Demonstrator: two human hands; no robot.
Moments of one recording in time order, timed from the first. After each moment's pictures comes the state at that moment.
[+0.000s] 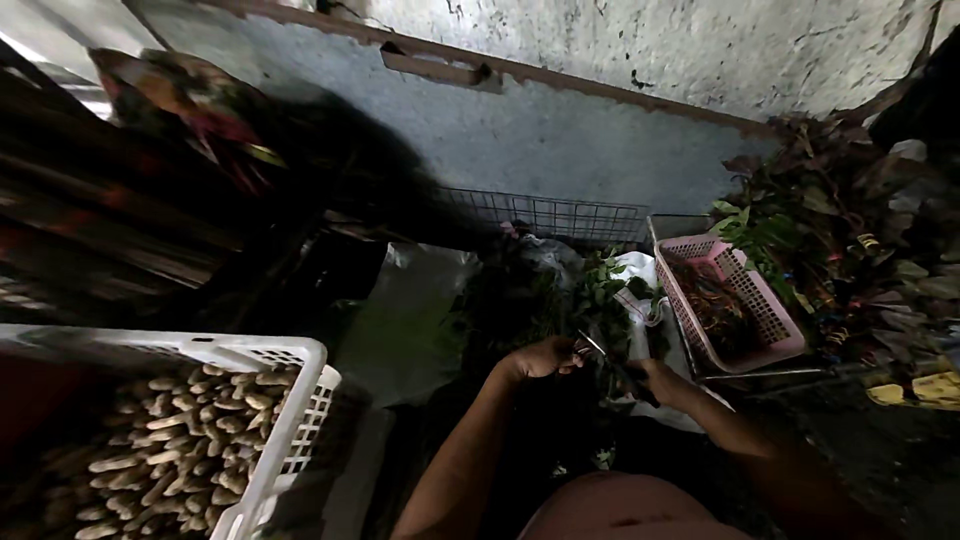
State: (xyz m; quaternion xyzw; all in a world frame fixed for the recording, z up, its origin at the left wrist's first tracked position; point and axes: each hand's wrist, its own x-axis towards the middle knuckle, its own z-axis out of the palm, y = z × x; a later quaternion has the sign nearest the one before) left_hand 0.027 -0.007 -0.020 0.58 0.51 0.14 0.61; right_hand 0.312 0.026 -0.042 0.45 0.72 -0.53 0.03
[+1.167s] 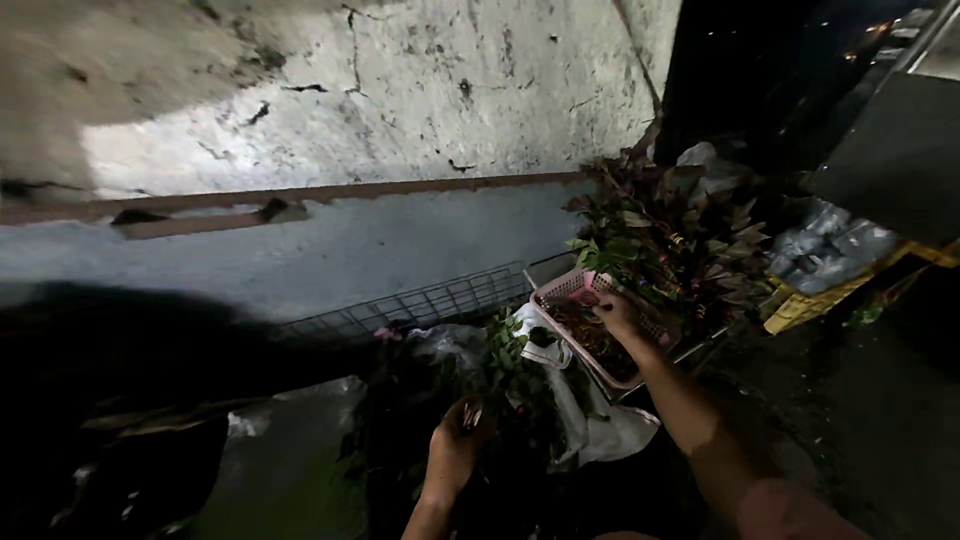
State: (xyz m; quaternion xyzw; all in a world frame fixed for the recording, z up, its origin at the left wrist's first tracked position) left_hand 0.084 -0.023 0.024 0.56 0.68 0.33 0.34; right_hand 0.407 0.162 0.005 0.72 0.56 -0.30 -0.30
